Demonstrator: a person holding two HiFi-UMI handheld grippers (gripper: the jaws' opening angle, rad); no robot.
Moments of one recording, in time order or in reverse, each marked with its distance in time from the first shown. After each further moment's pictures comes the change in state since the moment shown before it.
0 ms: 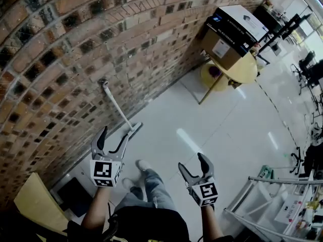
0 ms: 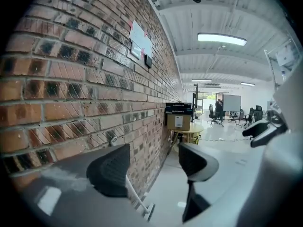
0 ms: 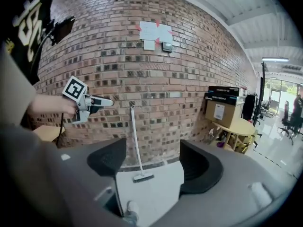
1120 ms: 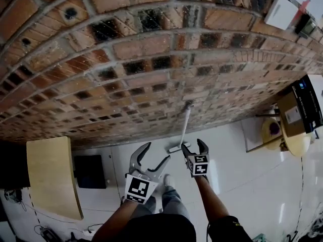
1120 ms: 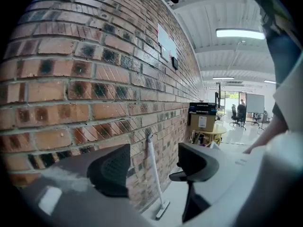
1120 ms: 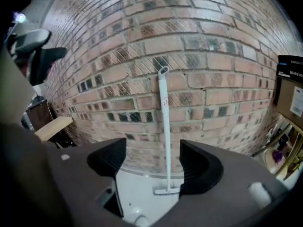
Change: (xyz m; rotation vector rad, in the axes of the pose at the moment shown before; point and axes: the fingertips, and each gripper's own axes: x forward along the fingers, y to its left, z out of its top) left arm -0.050 0.086 -0.009 -0.082 0.015 0.244; right arm 0.357 0.140 -0.019 -0.107 0.189 0.391
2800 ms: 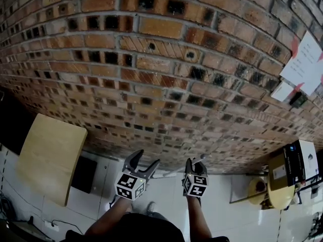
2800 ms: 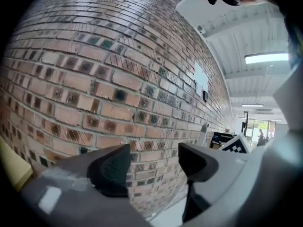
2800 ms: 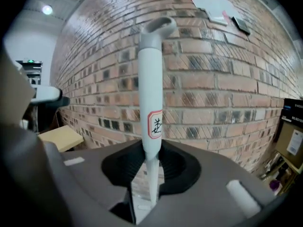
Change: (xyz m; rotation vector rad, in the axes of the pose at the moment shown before) left arm -0.128 0.087 0.022 -0.312 -0.244 0.270; right arm -0.095 0.122 0.165 -0.151 -0.227 0.028
